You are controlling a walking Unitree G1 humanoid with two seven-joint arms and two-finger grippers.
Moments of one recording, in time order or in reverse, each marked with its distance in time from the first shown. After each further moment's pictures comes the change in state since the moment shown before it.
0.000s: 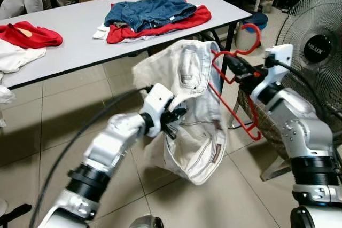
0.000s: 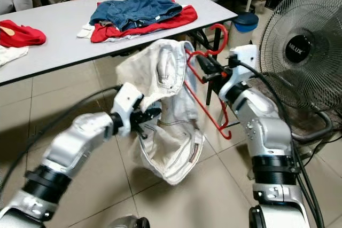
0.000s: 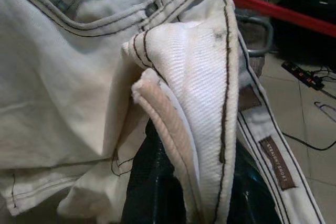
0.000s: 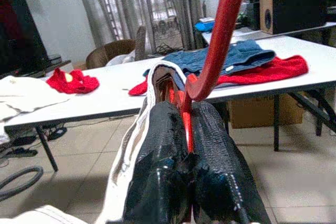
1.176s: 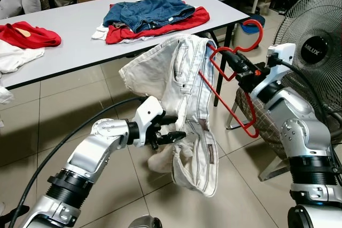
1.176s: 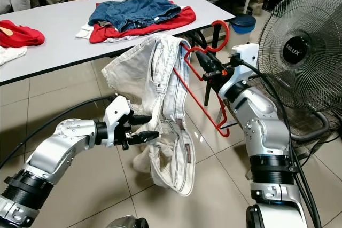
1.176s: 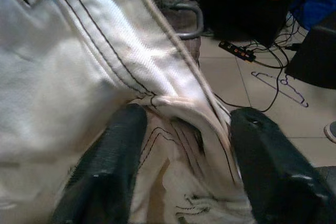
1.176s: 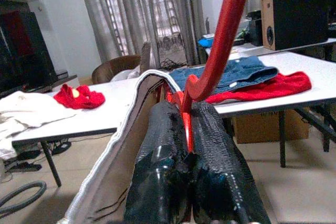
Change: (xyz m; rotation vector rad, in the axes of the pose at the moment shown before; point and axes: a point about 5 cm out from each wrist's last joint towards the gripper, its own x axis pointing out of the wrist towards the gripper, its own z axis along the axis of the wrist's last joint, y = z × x) left arm -0.033 0.007 -0.013 0.088 0.007 -0.298; right arm 0.000 -0.002 0.006 0.019 -0.072 0.020
